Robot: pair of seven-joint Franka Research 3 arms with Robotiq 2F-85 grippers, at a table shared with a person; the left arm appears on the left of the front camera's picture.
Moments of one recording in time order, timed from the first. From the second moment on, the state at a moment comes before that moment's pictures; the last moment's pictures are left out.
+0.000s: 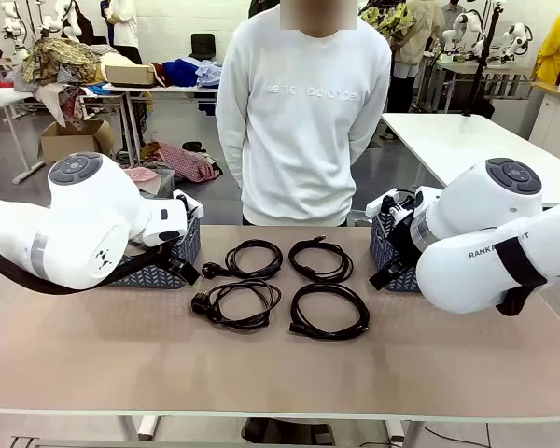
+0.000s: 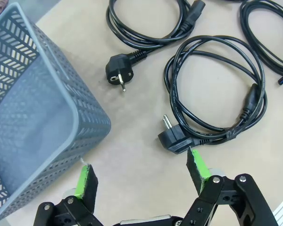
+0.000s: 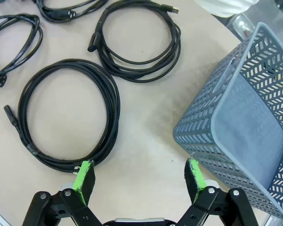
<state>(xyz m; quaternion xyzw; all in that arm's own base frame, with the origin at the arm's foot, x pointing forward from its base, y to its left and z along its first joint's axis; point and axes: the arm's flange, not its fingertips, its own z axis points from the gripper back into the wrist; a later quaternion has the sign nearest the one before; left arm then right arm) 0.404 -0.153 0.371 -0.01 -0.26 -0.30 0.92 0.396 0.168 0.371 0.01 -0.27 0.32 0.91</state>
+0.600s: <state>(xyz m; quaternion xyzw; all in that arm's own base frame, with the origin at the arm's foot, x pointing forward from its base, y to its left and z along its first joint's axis) 0.404 -0.155 0.374 -0.01 -0.27 -0.30 0.91 0.397 0.168 0.375 0.01 -0.28 0.32 0.91</state>
